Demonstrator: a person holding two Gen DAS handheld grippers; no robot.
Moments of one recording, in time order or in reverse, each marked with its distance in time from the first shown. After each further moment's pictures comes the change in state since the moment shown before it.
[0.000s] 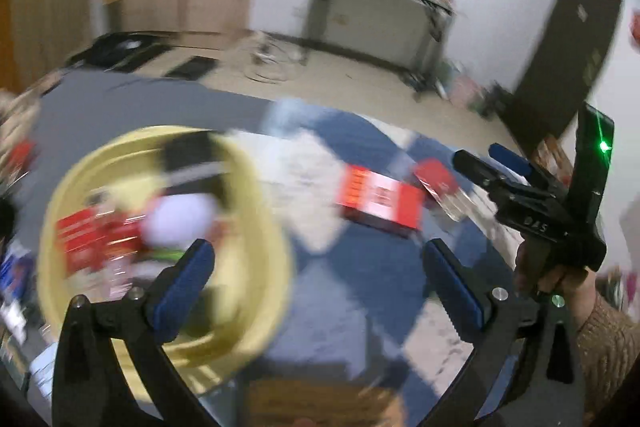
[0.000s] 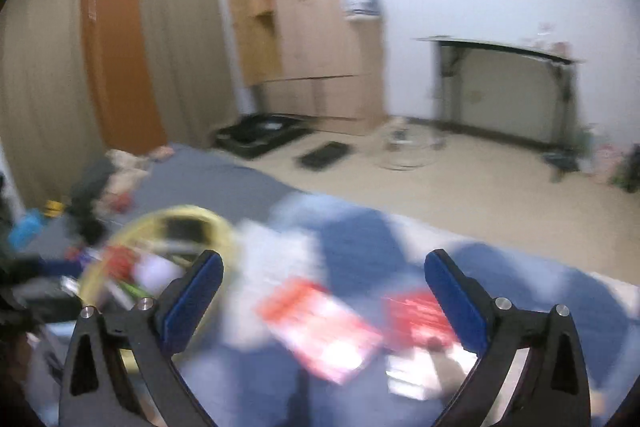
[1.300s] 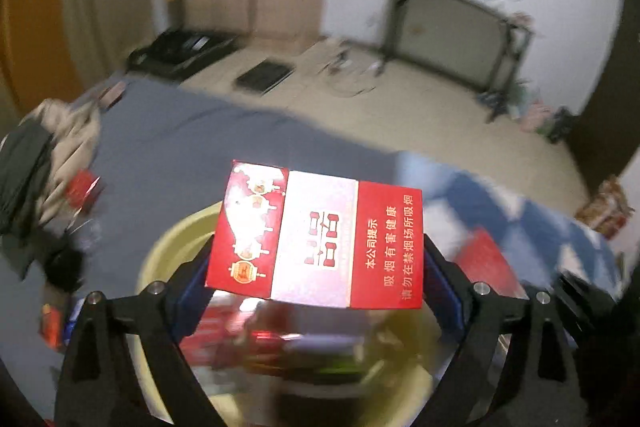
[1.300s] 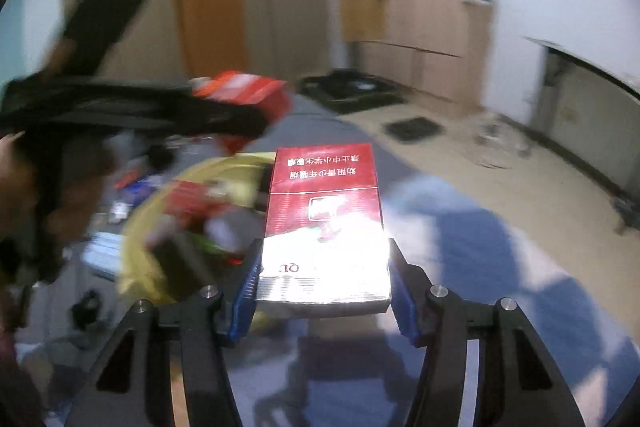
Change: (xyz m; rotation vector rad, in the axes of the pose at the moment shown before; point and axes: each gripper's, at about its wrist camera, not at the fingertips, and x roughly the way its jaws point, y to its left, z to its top) left arm -0.009 0.139 0.068 -0.143 -0.002 0.272; right arm 0.044 0.136 0.013 -0.296 0.140 0.412
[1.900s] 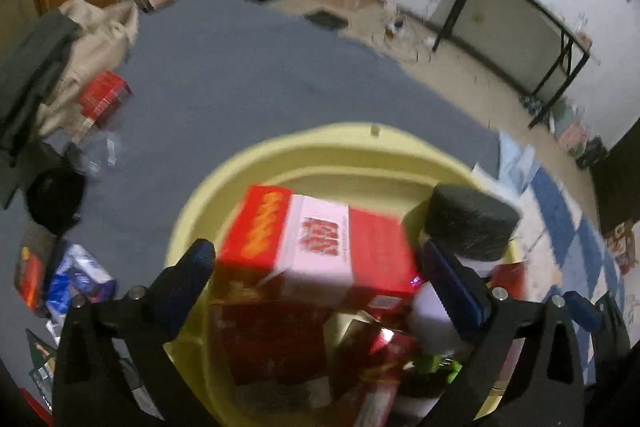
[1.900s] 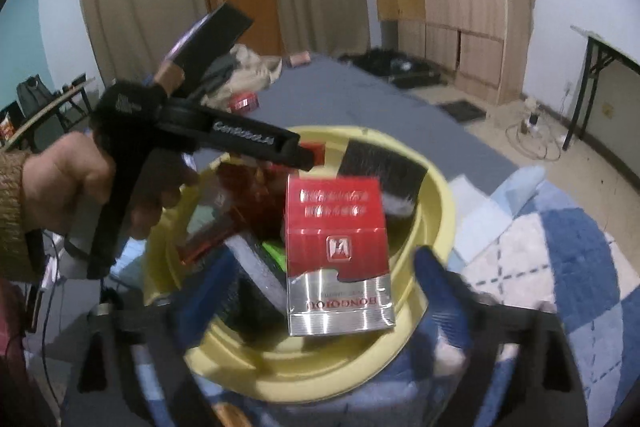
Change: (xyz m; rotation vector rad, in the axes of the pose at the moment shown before) left arm 0.044 0.062 -0.026 -0.189 0.098 0.037; right arm 0.049 0.035 0.003 0.012 0.019 0.047
